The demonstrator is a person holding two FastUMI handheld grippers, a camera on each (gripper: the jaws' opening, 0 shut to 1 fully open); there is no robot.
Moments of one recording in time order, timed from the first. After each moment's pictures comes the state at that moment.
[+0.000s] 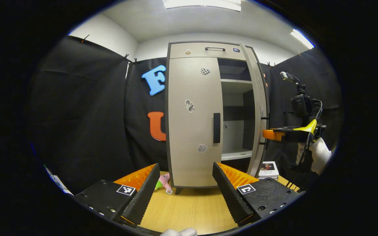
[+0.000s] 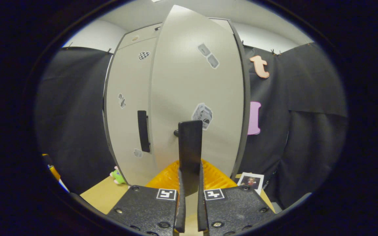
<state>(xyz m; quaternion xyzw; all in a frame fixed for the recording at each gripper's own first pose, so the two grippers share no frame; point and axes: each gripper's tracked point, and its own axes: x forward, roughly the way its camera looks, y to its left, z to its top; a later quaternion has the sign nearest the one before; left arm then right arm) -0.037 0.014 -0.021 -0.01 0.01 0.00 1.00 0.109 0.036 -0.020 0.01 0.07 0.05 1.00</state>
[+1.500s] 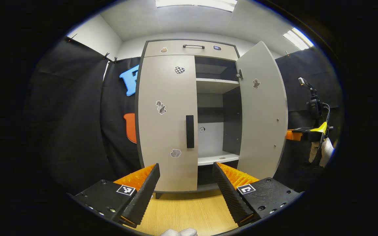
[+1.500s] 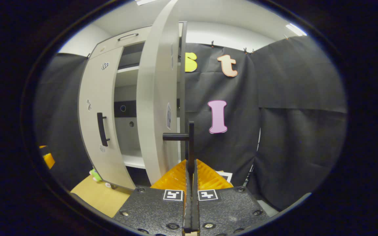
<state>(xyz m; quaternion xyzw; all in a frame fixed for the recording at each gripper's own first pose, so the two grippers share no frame) 0.004 -0.047 -0.012 -0.01 0.01 -0.08 1.00 0.082 -0.111 -0.025 0.04 0.07 -0.03 1.00</state>
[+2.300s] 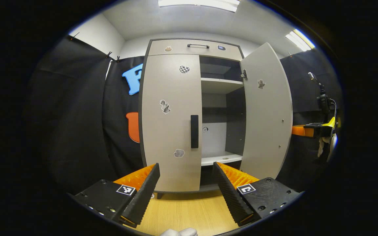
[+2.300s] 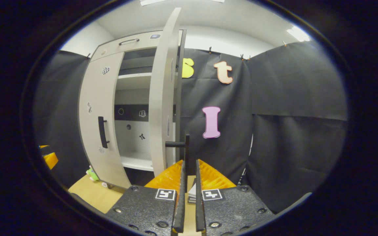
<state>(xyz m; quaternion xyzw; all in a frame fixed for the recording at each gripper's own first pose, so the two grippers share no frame) 0.006 -0.031 -0.013 -0.02 0.00 -0.06 1.00 0.039 -0.122 0.008 -0.01 0.04 -0.07 1.00</state>
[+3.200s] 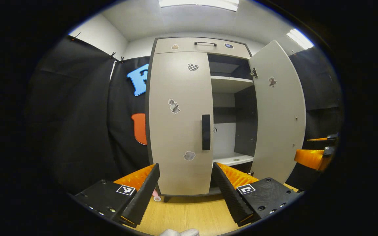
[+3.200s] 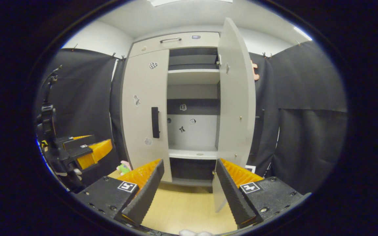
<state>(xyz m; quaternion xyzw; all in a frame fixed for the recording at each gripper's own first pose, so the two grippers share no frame) 0.061 -0.019 -0.017 -0.01 0.00 -0.05 1.00 -0.012 0.032 -0.038 0.01 0.06 0.05 1.00</state>
